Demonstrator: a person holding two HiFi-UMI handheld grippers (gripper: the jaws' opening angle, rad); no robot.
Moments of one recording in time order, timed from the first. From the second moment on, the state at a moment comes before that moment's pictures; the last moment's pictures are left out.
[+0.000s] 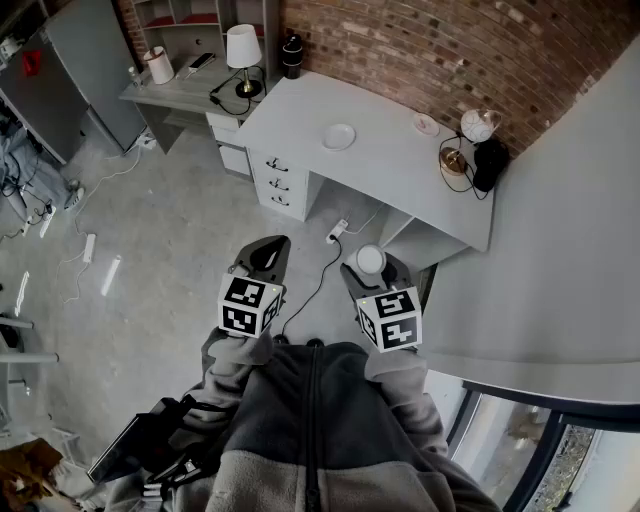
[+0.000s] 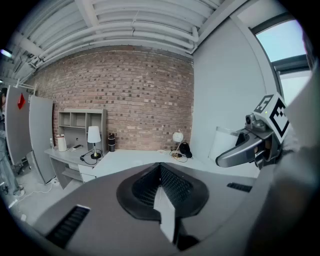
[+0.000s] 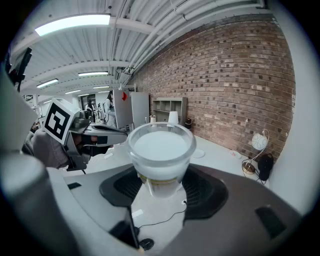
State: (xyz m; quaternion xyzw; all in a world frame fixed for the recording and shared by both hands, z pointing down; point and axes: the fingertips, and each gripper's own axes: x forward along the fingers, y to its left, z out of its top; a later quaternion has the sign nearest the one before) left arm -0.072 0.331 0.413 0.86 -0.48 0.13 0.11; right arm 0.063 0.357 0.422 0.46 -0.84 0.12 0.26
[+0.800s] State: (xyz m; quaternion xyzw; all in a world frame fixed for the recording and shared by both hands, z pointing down) left arm -0.027 0.320 0.426 0.86 -0.49 0.14 0.11; right arm 0.100 0.345 0.436 0.44 -0.85 0.11 0.27
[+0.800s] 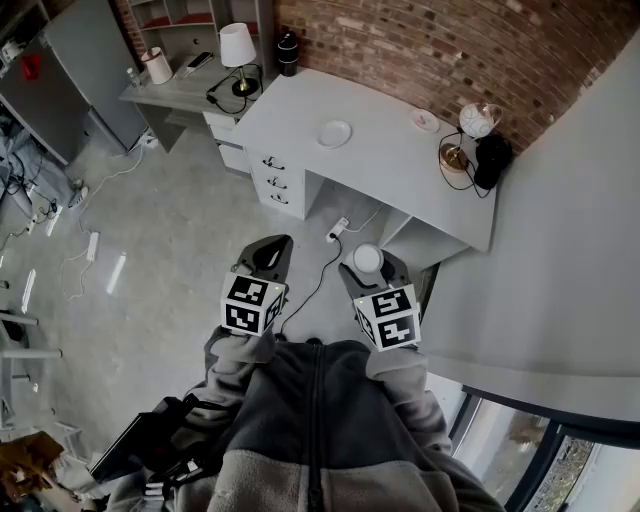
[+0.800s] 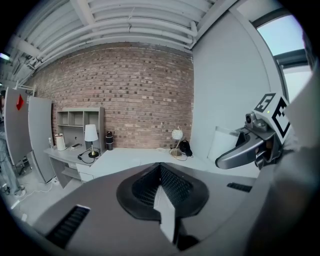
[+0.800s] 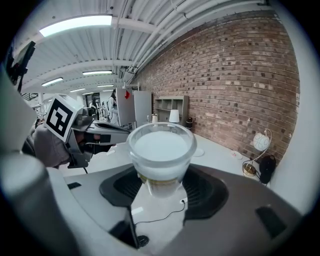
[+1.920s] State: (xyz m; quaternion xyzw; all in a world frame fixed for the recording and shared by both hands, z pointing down) left arm -0.012 0.252 0.449 0.85 -0.49 0.15 0.11; right arm 0.122 0.283 0.463 0.44 -0.85 0.13 0.27
